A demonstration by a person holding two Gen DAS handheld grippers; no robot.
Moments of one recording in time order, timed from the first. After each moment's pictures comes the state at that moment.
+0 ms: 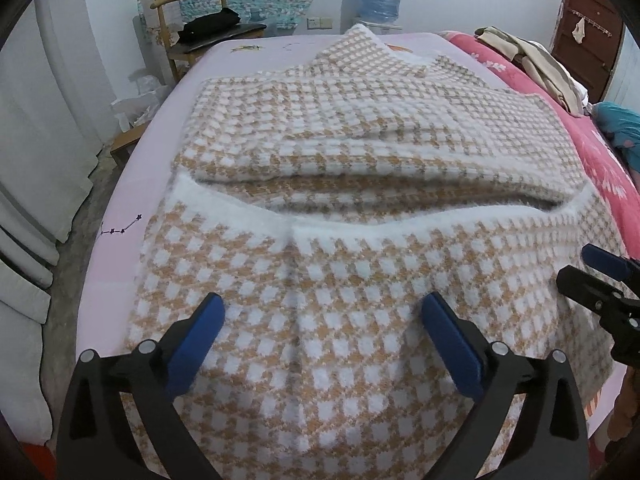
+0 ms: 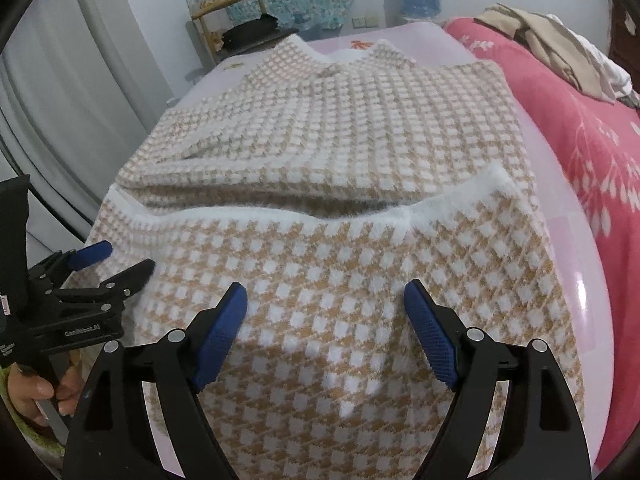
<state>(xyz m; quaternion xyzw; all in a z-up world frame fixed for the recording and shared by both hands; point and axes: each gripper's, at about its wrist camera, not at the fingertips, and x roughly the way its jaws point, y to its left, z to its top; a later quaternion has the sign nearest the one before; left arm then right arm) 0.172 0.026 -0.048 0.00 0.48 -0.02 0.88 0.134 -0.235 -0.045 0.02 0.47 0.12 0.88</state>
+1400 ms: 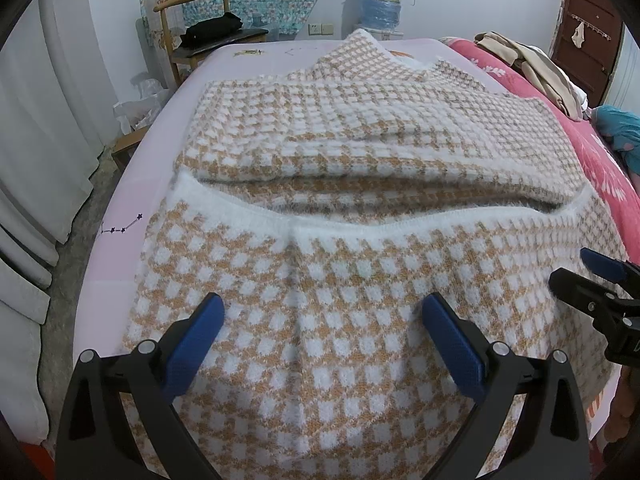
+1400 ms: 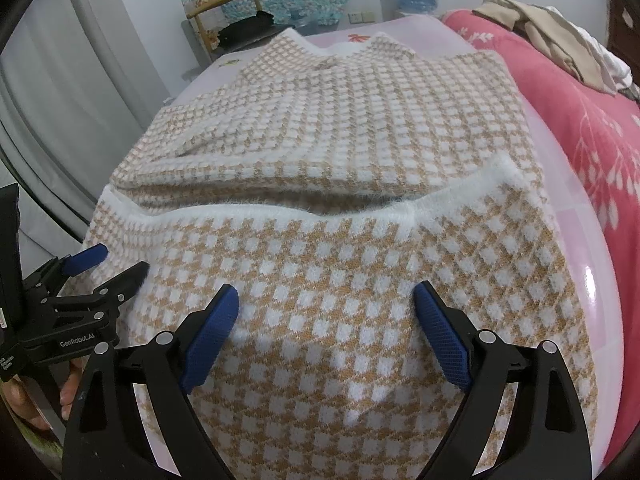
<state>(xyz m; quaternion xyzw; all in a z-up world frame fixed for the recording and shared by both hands) 0.171 0.027 -0.049 0.00 0.47 -0.02 0.88 0.140 -0.231 -0.051 0.03 0.47 0.12 0.87</state>
